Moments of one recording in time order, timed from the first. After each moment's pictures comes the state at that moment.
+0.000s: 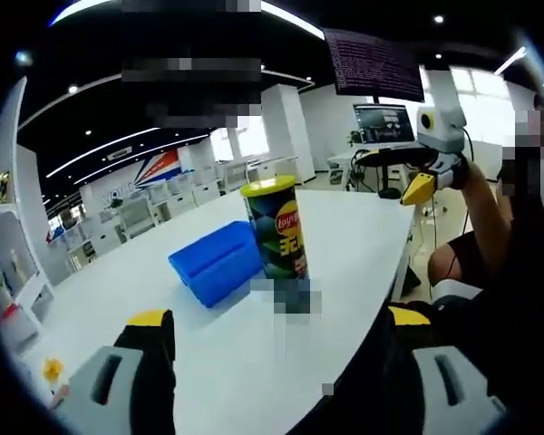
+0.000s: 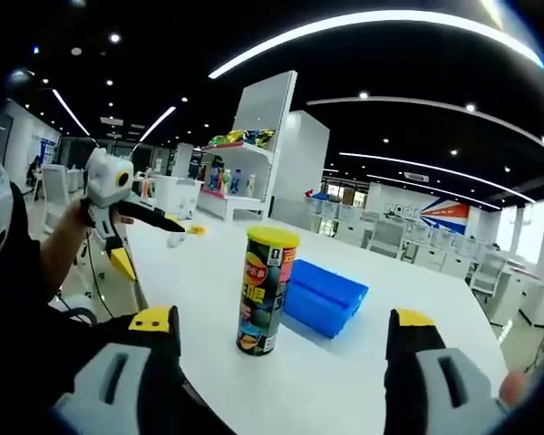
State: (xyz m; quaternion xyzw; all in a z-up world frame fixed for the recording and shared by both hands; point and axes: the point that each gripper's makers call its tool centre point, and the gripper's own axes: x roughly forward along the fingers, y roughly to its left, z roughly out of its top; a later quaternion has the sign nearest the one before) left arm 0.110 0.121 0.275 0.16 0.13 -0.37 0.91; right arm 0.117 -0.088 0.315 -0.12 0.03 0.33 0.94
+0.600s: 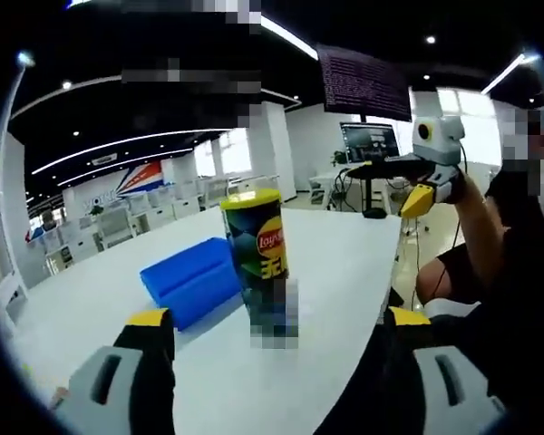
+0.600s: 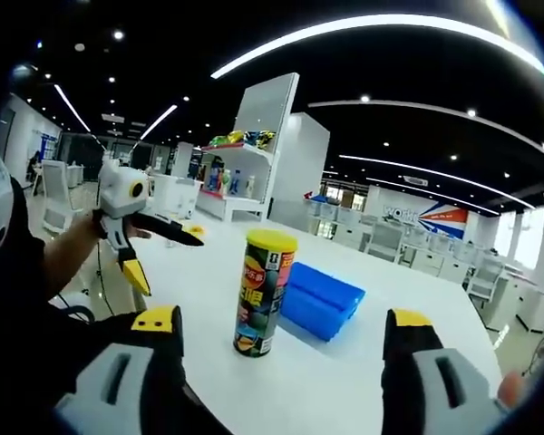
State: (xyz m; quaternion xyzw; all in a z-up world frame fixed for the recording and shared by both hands) left arm 0.132 0.080 0.266 0.11 0.10 -0.43 0.89; right arm 0.116 -0.088 0.321 -0.13 0.02 0.32 0.94
